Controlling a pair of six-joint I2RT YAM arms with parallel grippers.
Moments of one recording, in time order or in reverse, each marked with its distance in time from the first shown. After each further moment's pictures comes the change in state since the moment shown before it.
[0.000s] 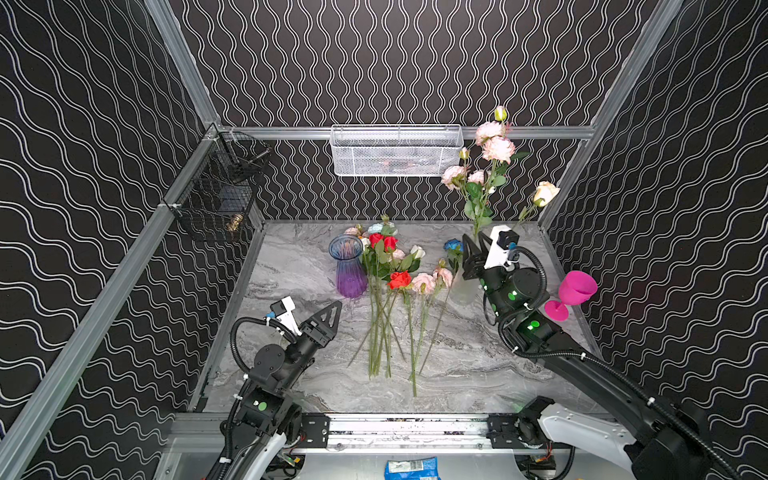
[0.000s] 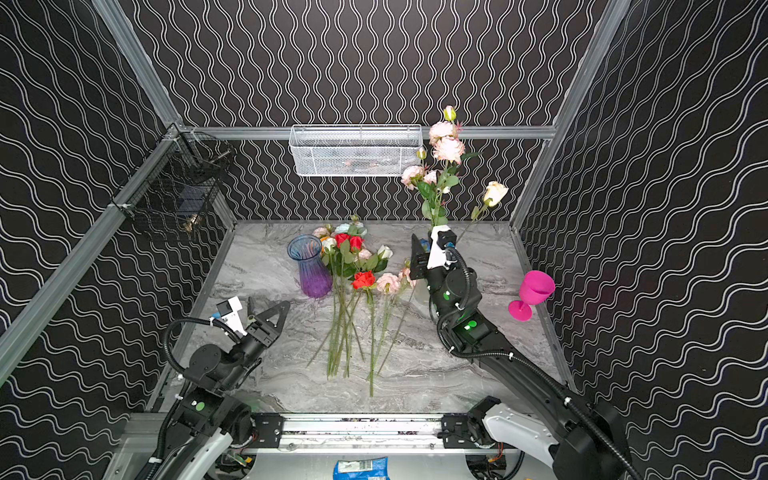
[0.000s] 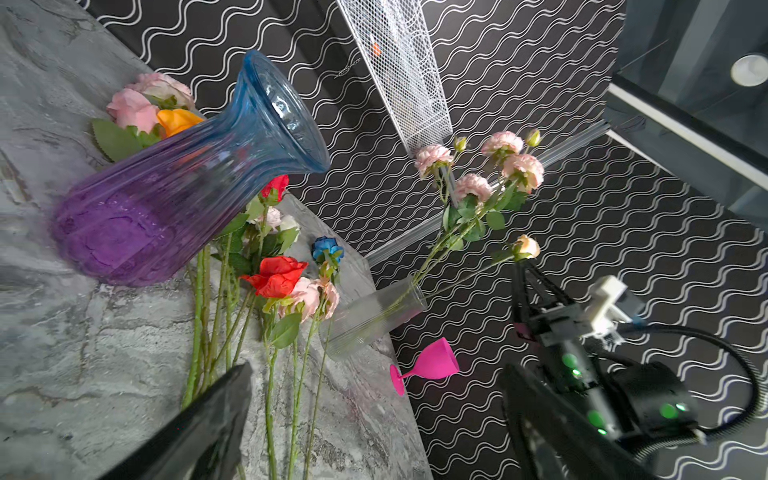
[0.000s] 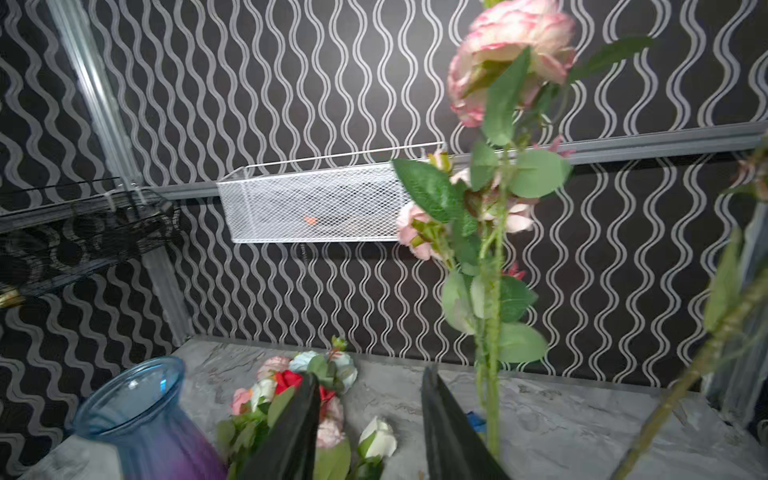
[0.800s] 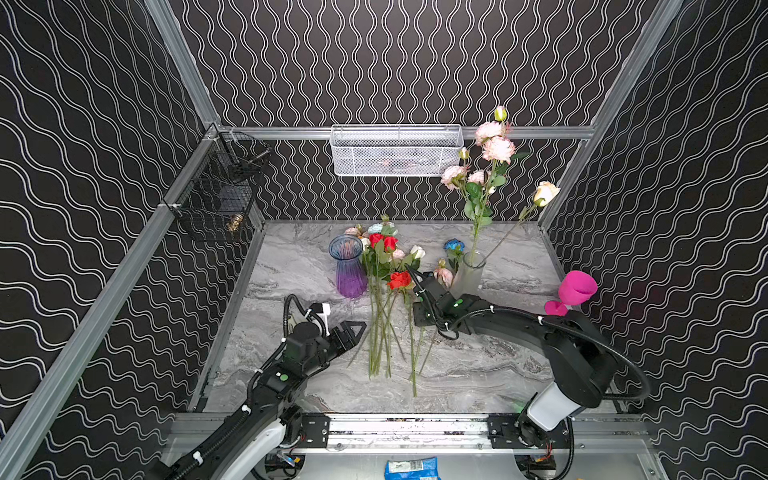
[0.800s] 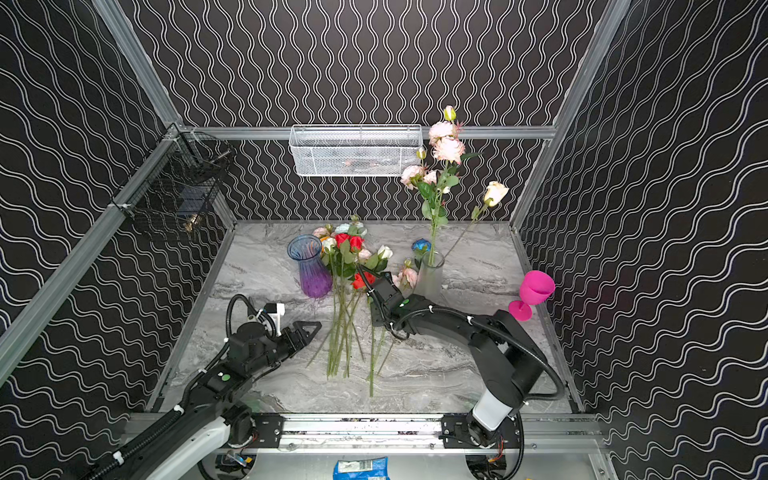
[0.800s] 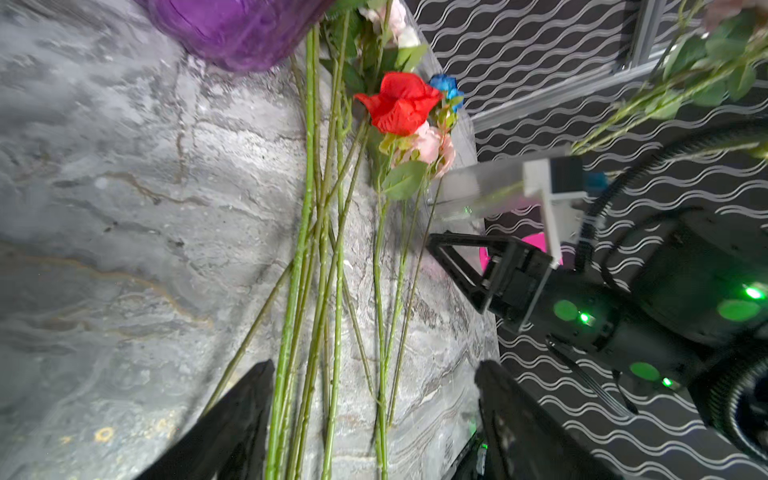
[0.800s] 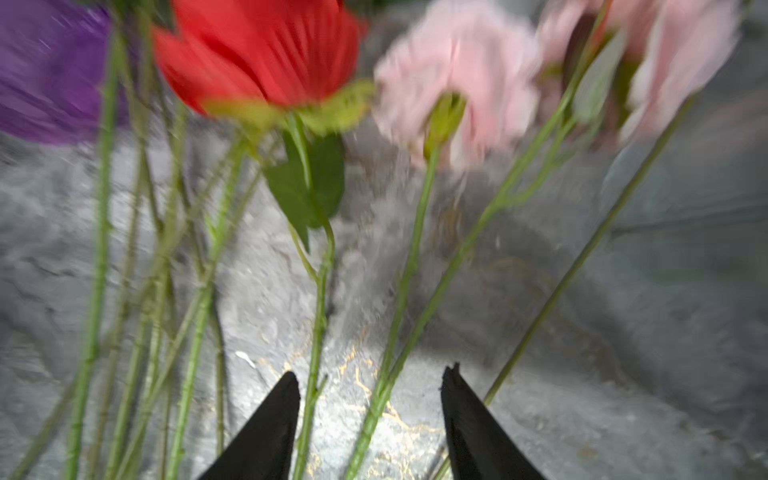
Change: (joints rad) left arm -0.099 0.433 -0.007 -0.032 0.124 0.051; right arm 0.146 0.628 0.232 -0.806 -0.117 0.523
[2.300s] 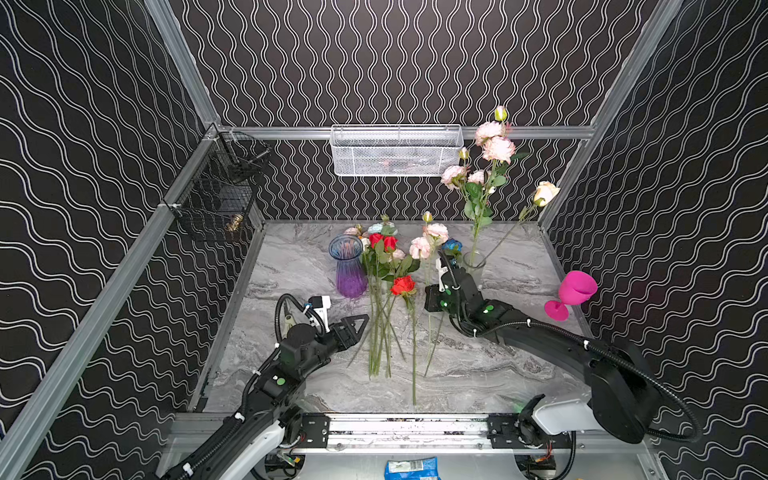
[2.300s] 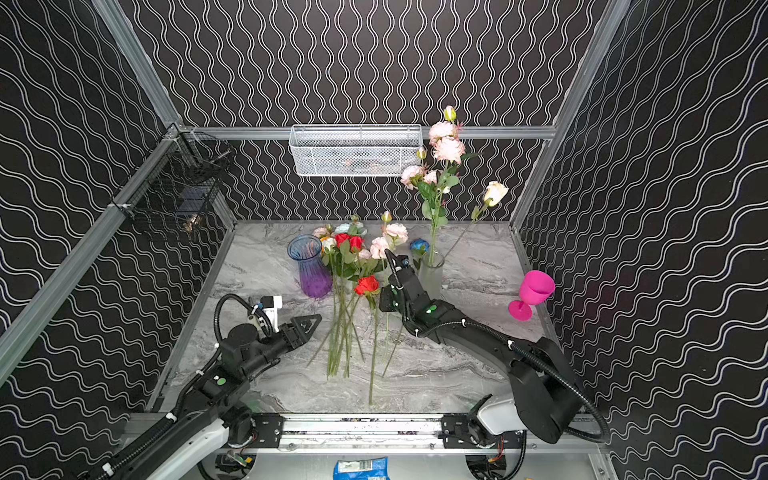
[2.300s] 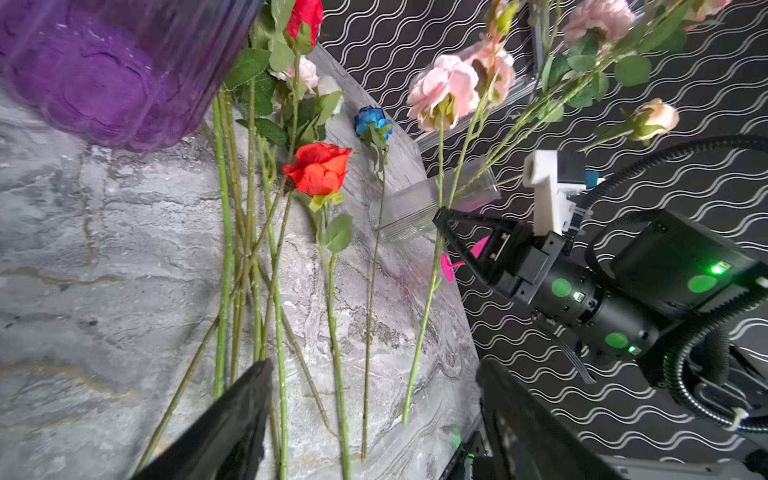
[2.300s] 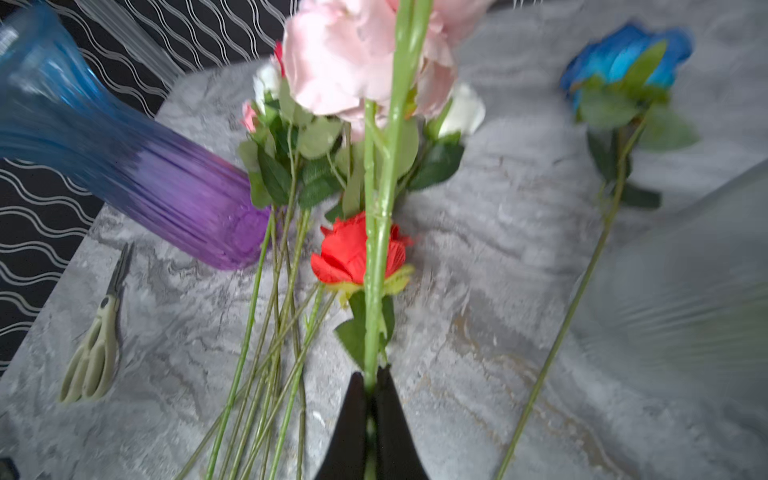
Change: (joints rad) left arm -0.035 -0.072 0.013 0.113 -0.034 0.024; right arm -0.077 -0.278 -0.146 0.317 -0.020 -0.087
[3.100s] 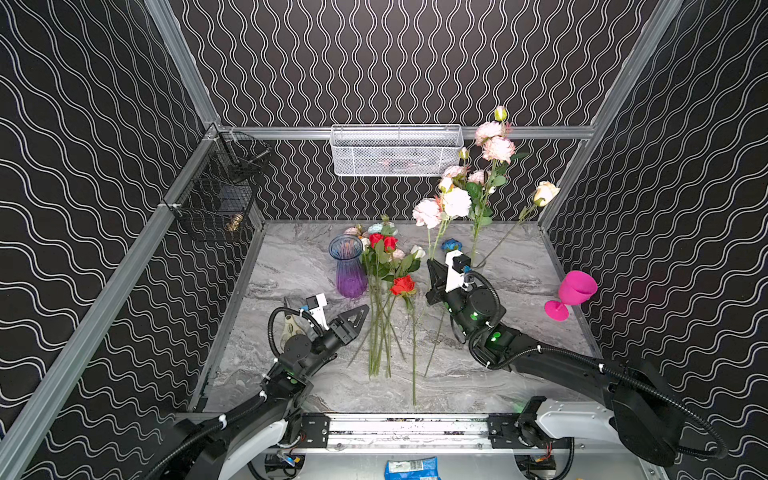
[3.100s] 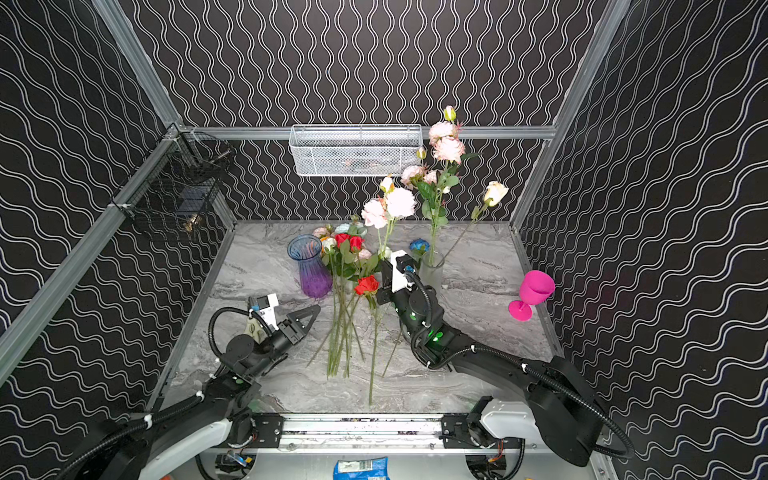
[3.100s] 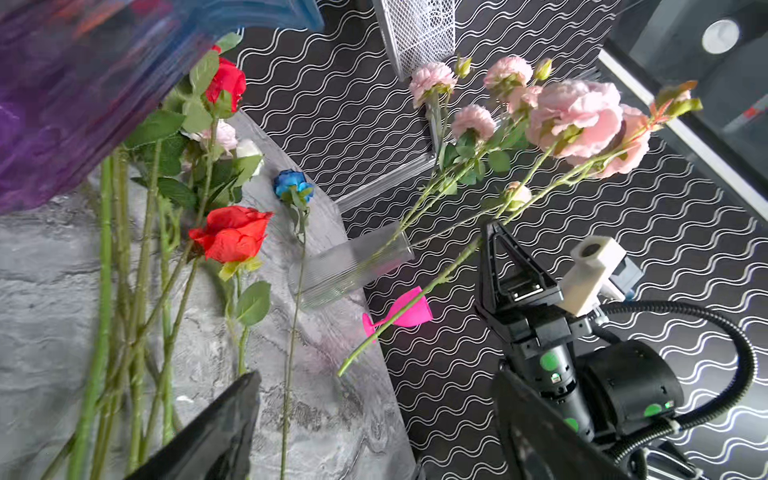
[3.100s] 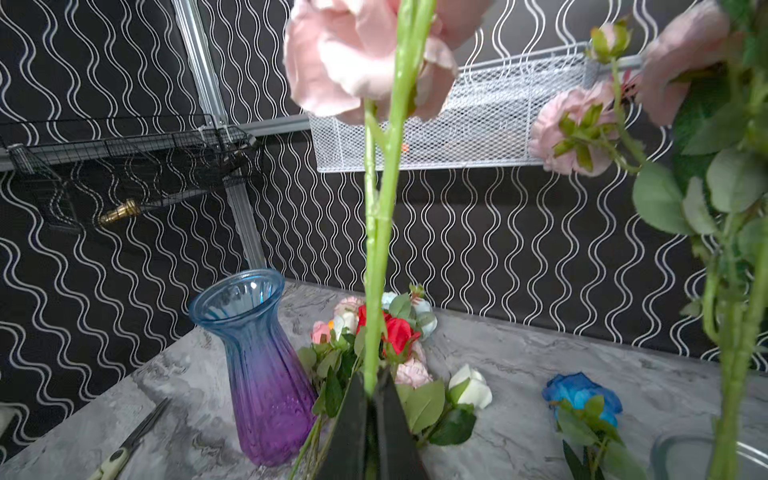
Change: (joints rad) left arm 0.000 0.310 -0.167 0.804 0.007 -0.198; right arm 0.110 -0.142 -0.222 0.812 0.180 -0.441
